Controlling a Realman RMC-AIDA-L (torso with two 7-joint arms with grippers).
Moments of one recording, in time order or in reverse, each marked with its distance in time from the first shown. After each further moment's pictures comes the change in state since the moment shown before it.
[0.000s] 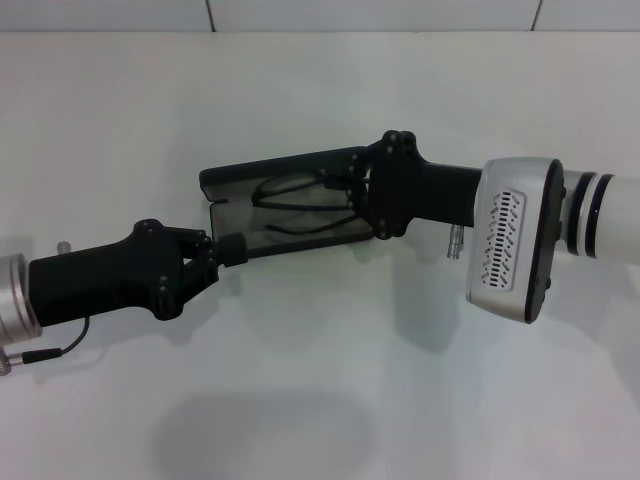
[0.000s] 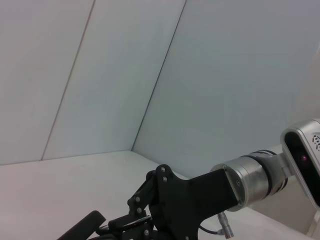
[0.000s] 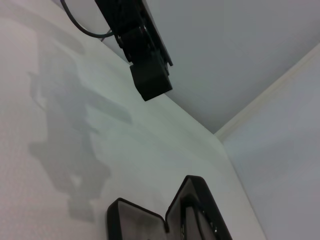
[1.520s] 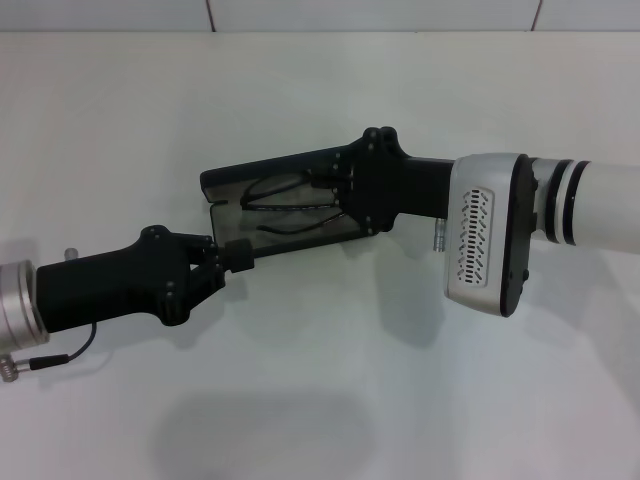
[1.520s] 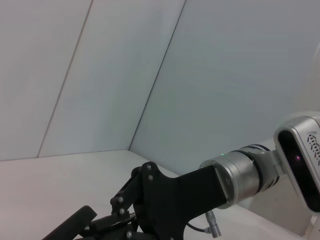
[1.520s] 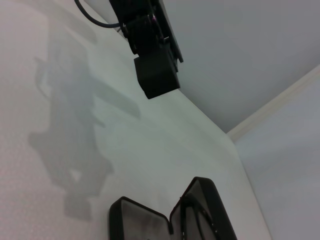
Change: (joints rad) left arm 0.003 -0.011 0.000 -0.007 0.004 0.000 0.000; right arm 0.062 0.000 -0.051 0.012 0.004 0.053 -0.002
